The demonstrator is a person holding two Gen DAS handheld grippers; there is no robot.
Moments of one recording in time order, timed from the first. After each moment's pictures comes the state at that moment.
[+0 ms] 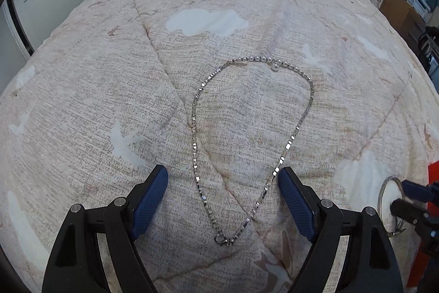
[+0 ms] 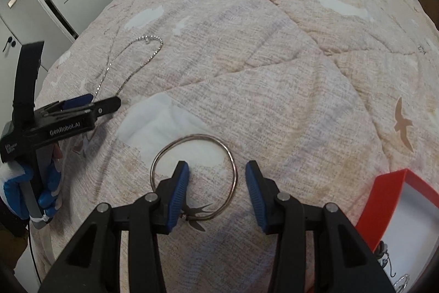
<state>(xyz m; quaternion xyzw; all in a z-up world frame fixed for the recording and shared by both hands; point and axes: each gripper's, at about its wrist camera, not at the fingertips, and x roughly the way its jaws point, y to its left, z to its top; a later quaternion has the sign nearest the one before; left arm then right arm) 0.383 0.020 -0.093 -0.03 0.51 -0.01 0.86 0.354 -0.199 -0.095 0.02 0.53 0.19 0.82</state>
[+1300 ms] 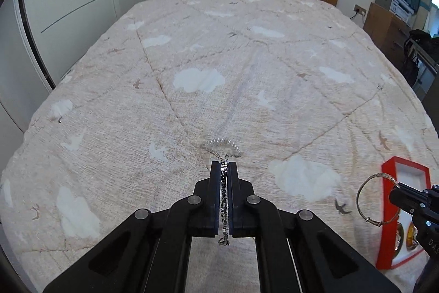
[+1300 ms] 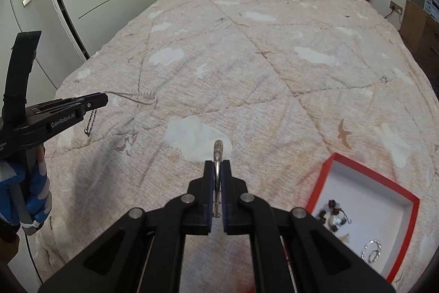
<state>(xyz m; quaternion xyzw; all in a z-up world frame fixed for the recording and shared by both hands) 0.307 -0.007 0.017 0.00 0.44 -0.02 0.90 0.273 -0.212 -0.001 0.00 0.45 0.17 0.88</state>
